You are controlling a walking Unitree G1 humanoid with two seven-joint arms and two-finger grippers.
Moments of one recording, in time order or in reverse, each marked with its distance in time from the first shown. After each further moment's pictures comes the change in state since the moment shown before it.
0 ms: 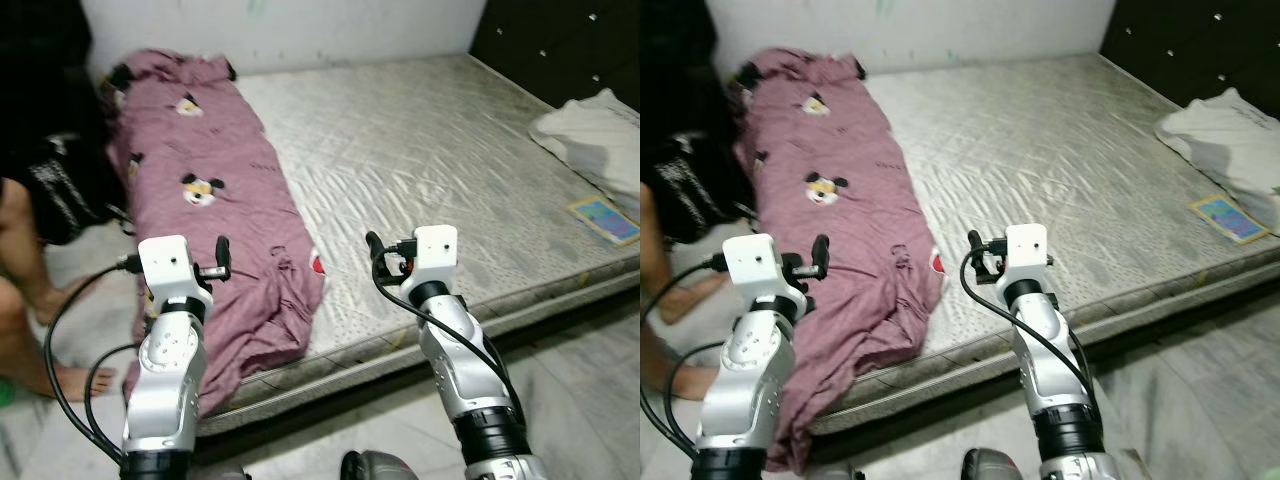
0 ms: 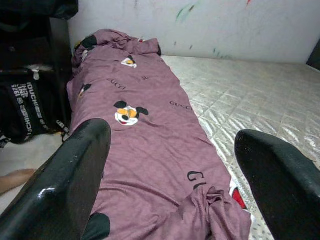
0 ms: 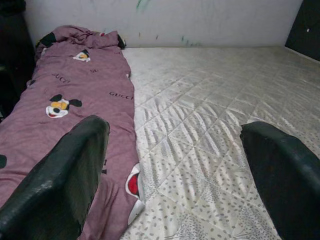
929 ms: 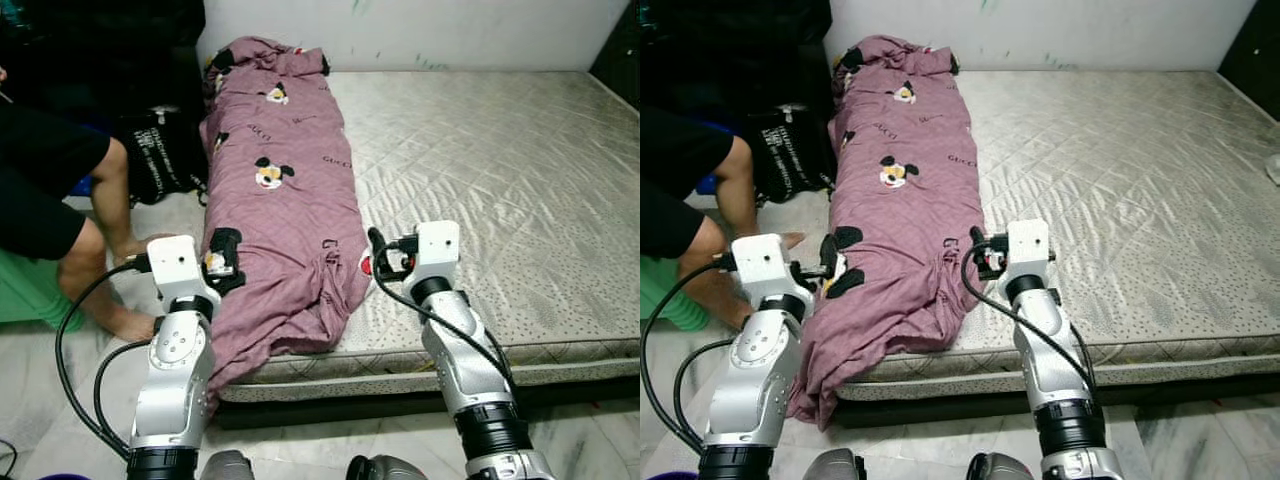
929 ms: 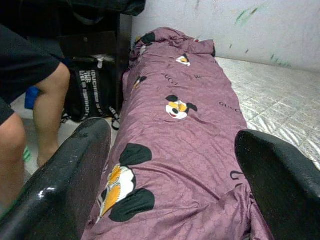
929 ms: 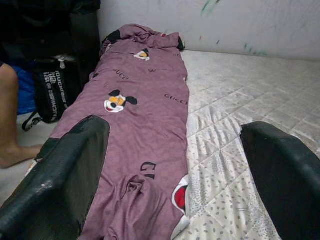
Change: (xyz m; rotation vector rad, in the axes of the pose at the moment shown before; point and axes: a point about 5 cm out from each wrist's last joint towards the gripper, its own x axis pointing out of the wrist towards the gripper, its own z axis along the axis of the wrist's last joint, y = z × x) left arm 0.001 -0.005 -0.001 -0.012 0.009 -0.006; right arm 0.003 -0.001 0.003 -0.019 -0.006 0.007
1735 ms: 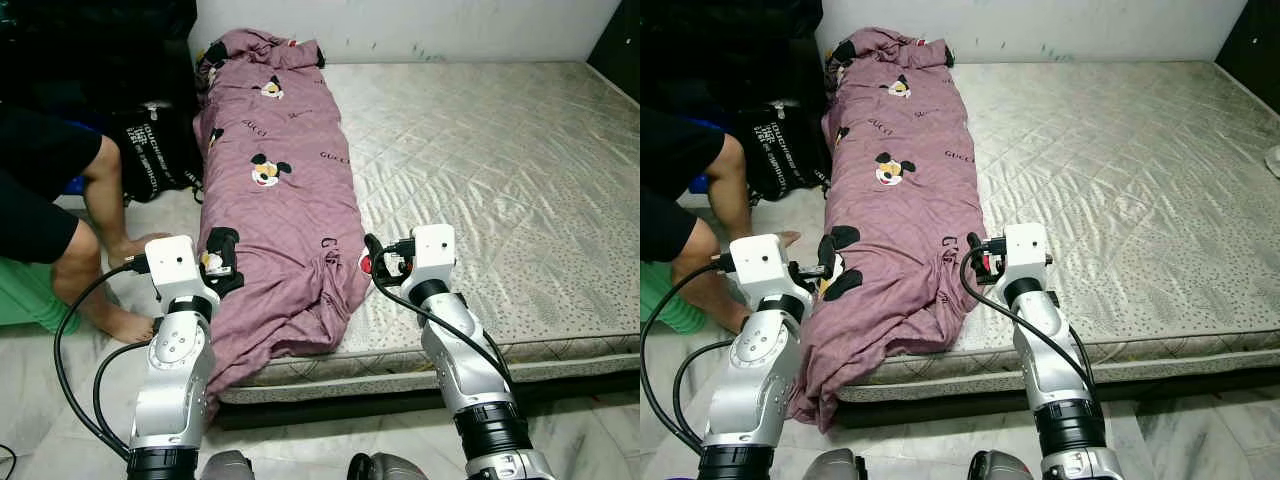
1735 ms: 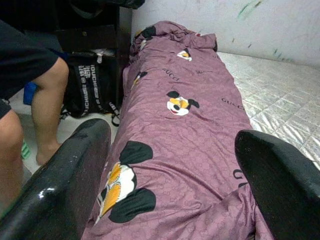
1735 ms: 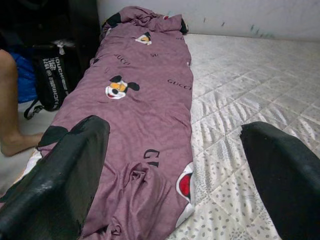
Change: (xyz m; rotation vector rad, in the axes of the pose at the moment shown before) left arm 0.000 0.000 -0.001 -0.008 0.004 0.011; right arm 0.000 0.000 -0.006 0.007 0.047 0.018
